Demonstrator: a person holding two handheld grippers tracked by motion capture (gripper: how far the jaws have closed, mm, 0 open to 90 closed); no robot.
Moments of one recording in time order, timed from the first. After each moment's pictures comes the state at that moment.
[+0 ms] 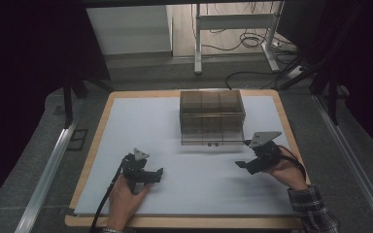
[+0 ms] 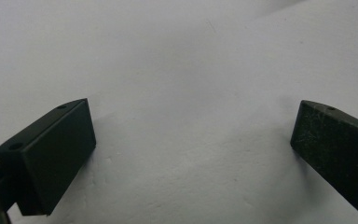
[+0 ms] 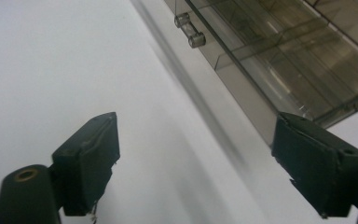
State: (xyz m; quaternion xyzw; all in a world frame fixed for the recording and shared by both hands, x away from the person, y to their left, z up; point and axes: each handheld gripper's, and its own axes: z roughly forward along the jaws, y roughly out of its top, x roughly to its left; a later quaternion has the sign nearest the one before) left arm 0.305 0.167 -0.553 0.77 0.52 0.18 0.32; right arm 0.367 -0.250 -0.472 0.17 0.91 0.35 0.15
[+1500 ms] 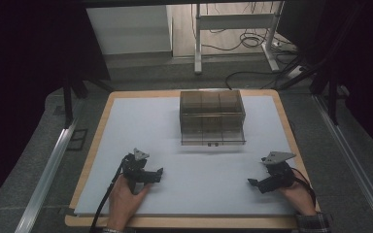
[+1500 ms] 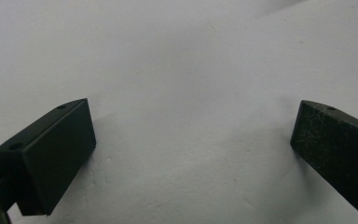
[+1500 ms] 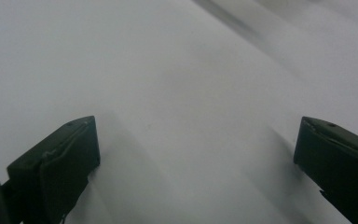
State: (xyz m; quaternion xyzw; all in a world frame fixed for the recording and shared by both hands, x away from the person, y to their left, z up) left arm 0.305 0.167 -0.553 0.77 0.52 0.18 0.32; right arm 0.333 -0.299 -0.530 0.28 0.88 0.34 0.14
